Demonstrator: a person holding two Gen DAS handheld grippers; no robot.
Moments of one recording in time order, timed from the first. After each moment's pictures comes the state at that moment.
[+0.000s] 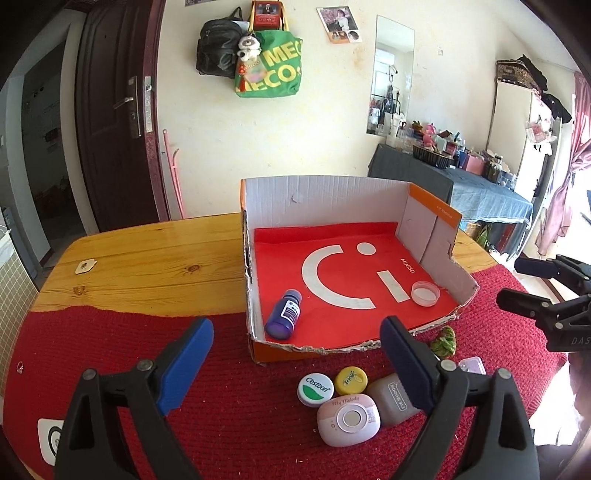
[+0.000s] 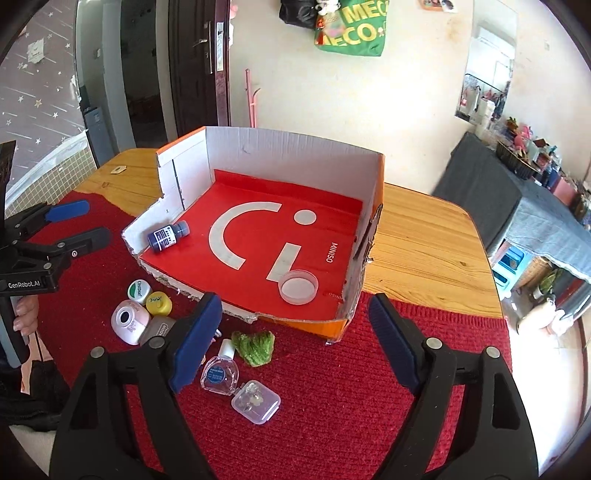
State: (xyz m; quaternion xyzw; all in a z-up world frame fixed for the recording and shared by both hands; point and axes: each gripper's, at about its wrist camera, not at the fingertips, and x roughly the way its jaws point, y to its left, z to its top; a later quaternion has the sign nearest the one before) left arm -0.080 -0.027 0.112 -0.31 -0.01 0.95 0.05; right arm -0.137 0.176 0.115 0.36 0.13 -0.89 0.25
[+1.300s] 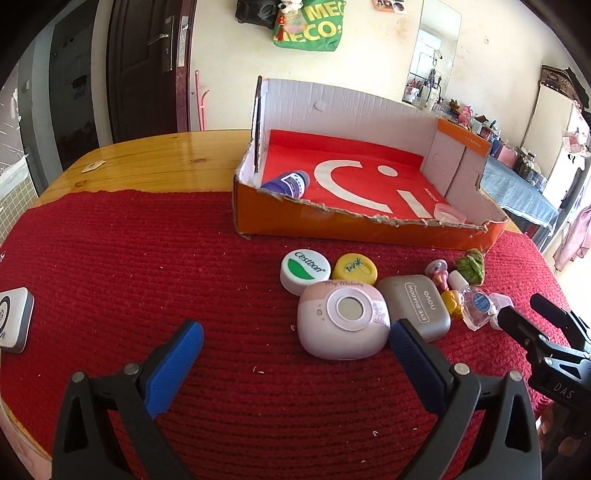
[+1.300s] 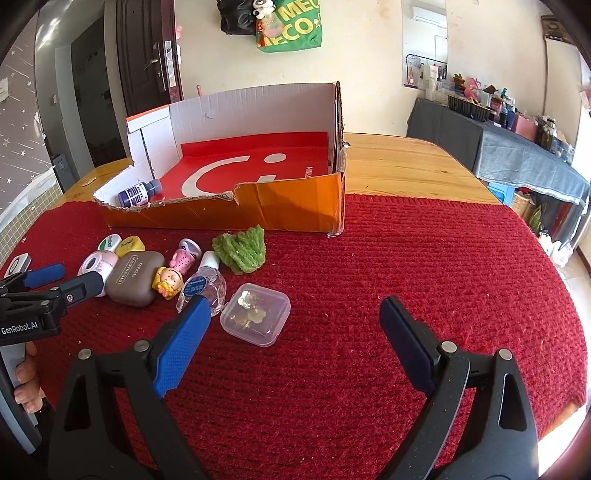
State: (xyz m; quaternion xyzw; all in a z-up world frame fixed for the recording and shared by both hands) left arm -0.054 -0.008 0.020 -0.39 -0.07 0.92 0.00; right arm -0.091 0.199 0.019 0.35 0.04 -0.92 0.17
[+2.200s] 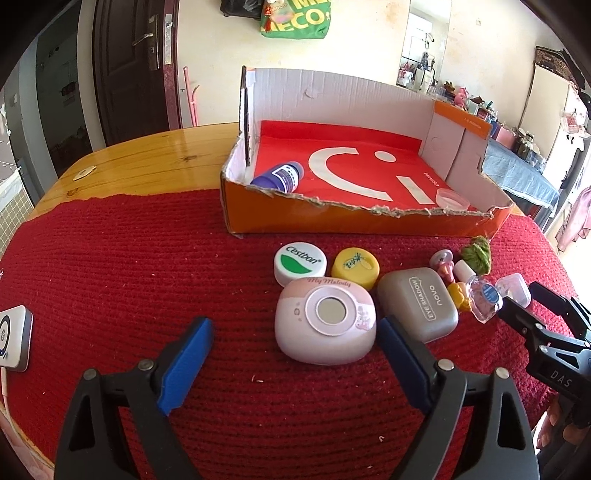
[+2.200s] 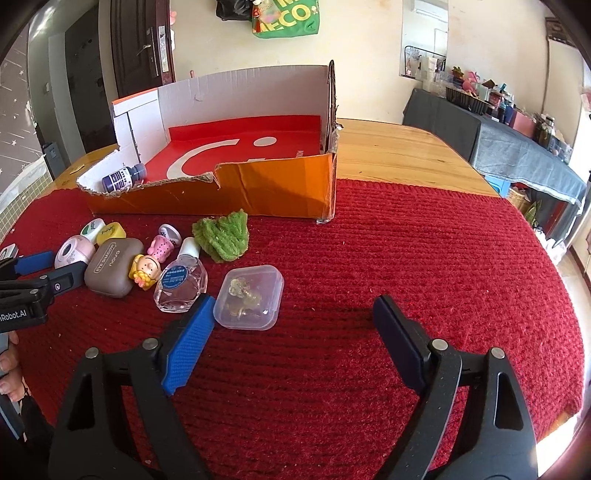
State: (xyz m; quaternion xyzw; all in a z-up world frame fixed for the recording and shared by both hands) left arm -0.065 -0.002 0.018 -0.41 -0.04 0.91 0.01; right arm -0.100 0.201 0.011 0.37 0.06 -0.91 0.16
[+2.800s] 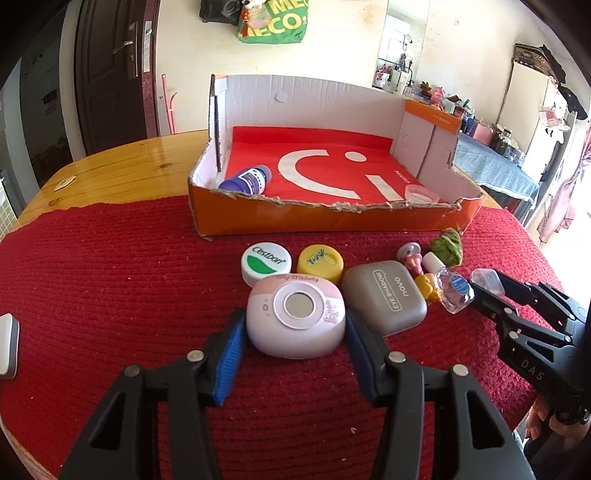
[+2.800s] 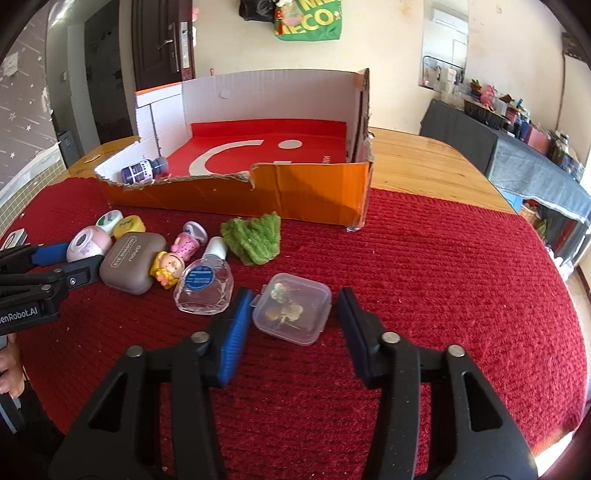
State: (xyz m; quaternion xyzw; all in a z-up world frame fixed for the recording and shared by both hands) left arm -0.056 0.007 0.021 -0.40 -0.04 0.91 0.05; right arm -0.094 0.183 0.011 0.36 0.08 -0.91 0.20
